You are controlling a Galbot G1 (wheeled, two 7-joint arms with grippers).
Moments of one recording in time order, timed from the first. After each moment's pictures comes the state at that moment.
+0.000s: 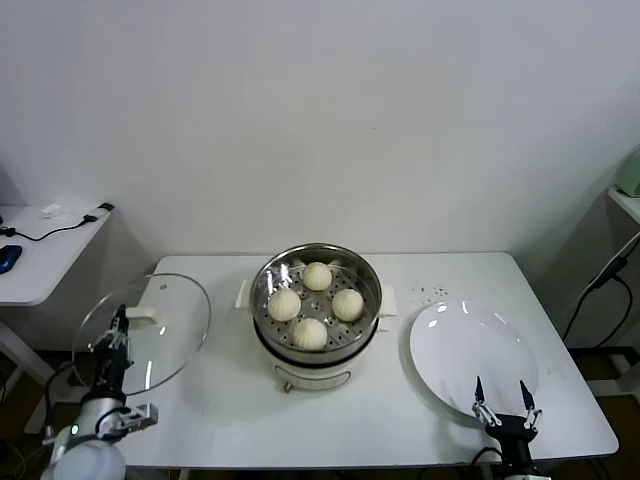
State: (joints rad) left arm 1.48 -1.19 -0.70 -1.87 1.10 0.20 -0.17; right arm -1.60 1.39 0.68 1.64 0.13 0.35 0.07
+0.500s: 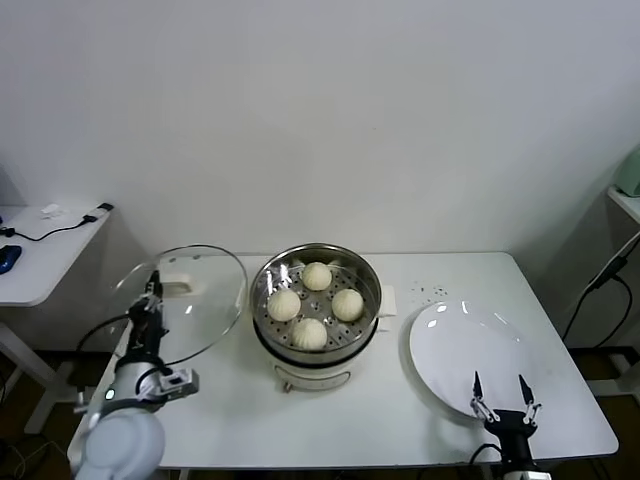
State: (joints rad) left arm 1.38 -1.13 -0.46 -2.12 1.18 0.50 0.10; right arm -1.62 1.40 0.68 1.70 0.10 0.32 0.07
